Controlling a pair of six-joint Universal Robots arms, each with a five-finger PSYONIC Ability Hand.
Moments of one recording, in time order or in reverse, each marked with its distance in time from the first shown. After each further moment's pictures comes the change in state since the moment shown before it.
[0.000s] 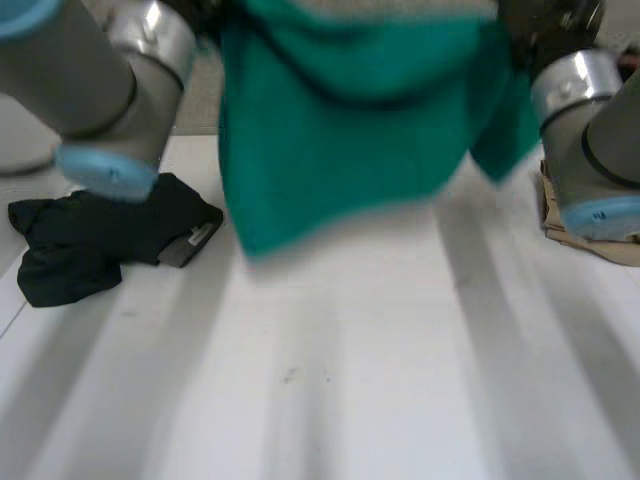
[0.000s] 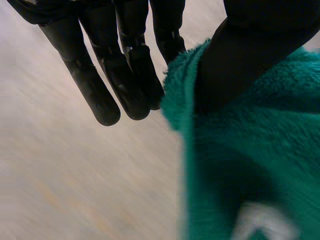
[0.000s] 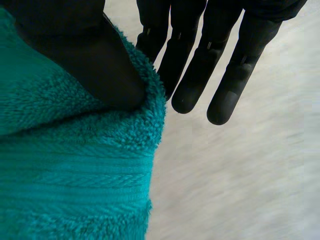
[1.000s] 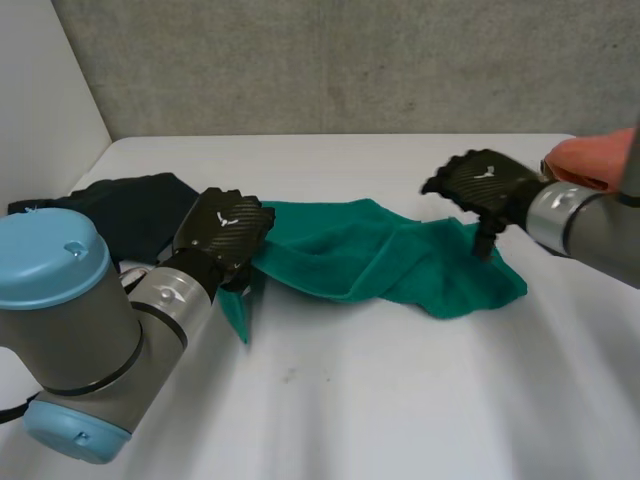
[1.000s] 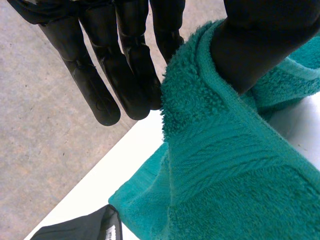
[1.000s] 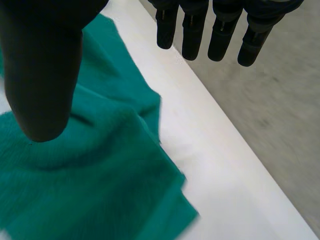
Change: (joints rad) left arm -0.052 0.323 -1.049 0.119 0.008 -0.088; right arm -0.125 0.119 0.030 0.730 -0.447 0.091; left_hand 0.000 0.001 0.000 0.000 0.000; right_hand -0.812 -0.872 -0.916 -0.917 -0.921
